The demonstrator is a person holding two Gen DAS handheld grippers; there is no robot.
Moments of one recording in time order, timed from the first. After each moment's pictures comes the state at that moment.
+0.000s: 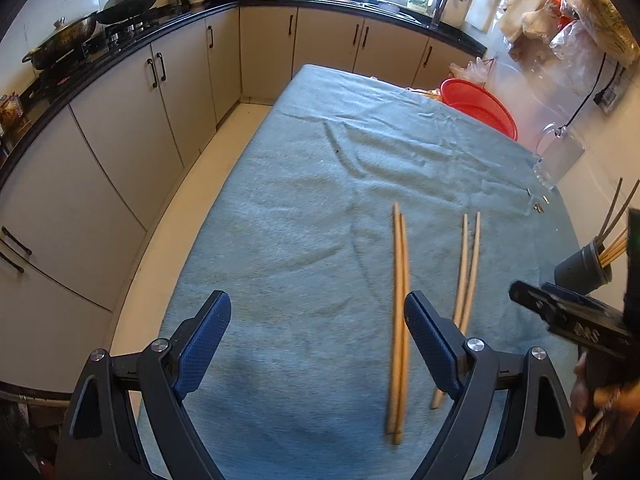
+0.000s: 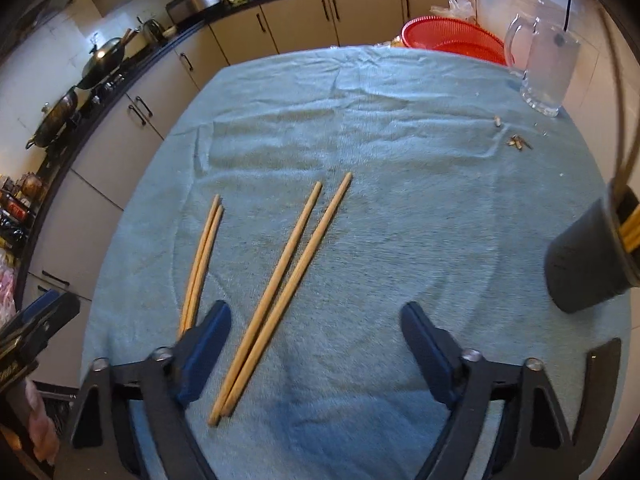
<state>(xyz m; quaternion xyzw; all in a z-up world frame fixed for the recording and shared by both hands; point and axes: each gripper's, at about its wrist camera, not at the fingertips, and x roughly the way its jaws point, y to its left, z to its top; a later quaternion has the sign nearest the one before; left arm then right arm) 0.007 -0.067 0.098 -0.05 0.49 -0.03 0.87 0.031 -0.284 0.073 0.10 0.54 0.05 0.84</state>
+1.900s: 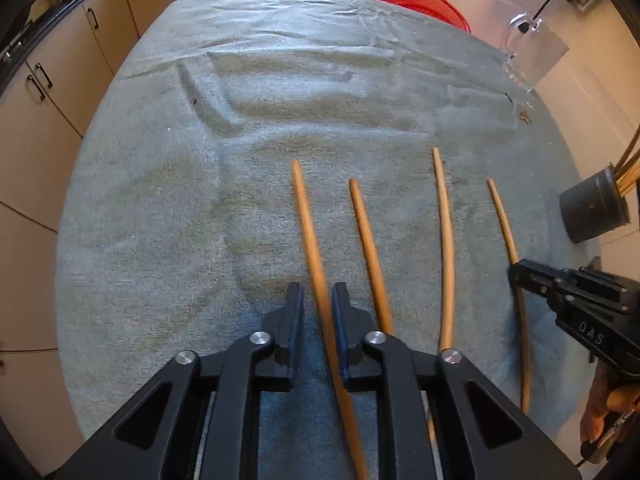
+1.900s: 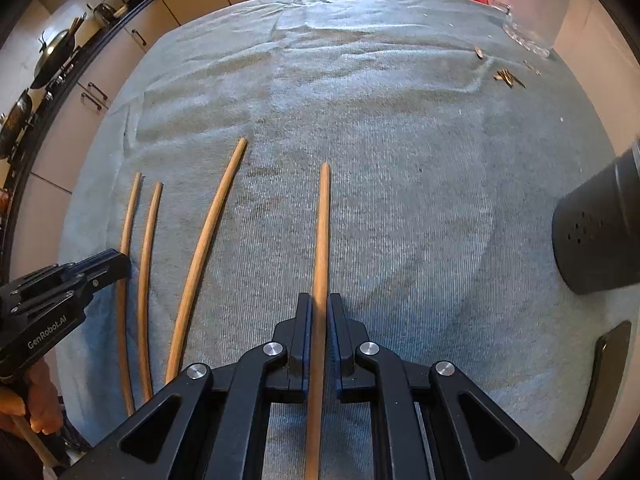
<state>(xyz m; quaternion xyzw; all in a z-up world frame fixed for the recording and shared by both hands) 0.104 -0.155 0.019 0.04 0.60 -0.16 0.79 0.062 -0.311 0.027 0.11 0.61 0.00 0.78</state>
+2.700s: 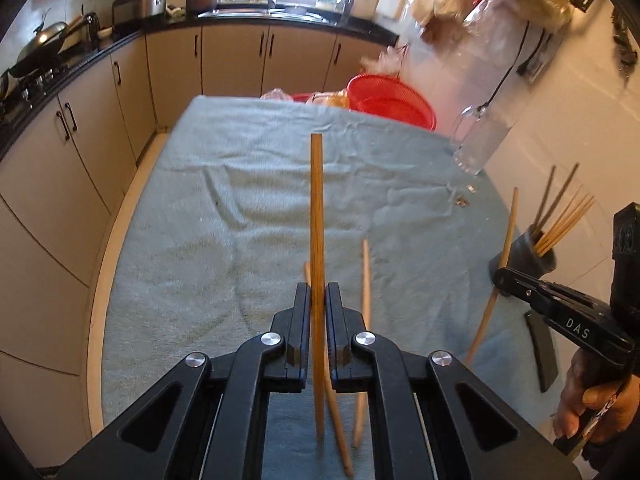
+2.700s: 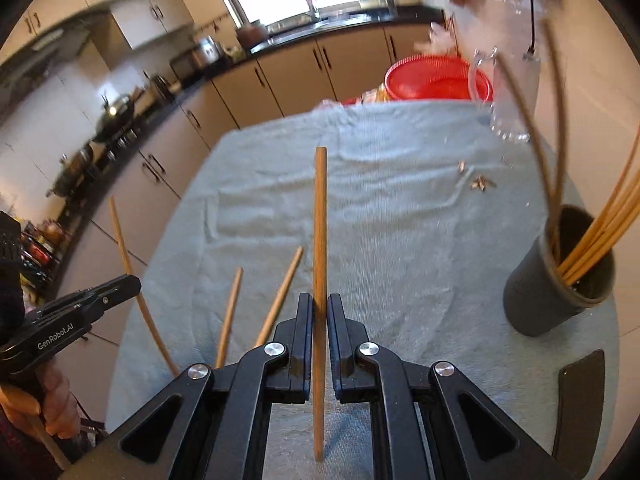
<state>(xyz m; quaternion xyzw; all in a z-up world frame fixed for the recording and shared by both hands) 0.050 -0.138 0.134 -0.02 0.46 -0.18 0.87 0.009 -0.336 0.128 0.15 0.45 0.05 0.88</state>
